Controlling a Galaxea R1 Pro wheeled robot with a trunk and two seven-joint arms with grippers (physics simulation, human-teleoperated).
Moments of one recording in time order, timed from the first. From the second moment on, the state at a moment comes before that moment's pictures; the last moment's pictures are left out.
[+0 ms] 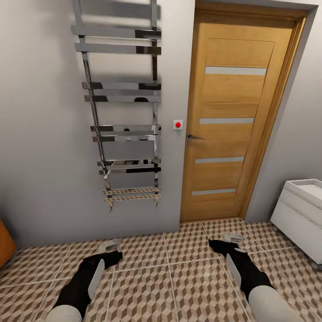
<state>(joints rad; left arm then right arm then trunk) -0.49 -0.09 0.18 -0.82 0.08 0.53 0.09 -0.62 -0.01 -0.20 -0.59 0.04 0.23 0.00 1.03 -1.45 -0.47</state>
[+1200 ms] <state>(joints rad) -0.62 -0.08 0.19 -0.56 0.08 0.12 0.10 -0.74 -0.03 -0.20 -0.29 0.14 -0.19 -0.01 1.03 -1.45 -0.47</state>
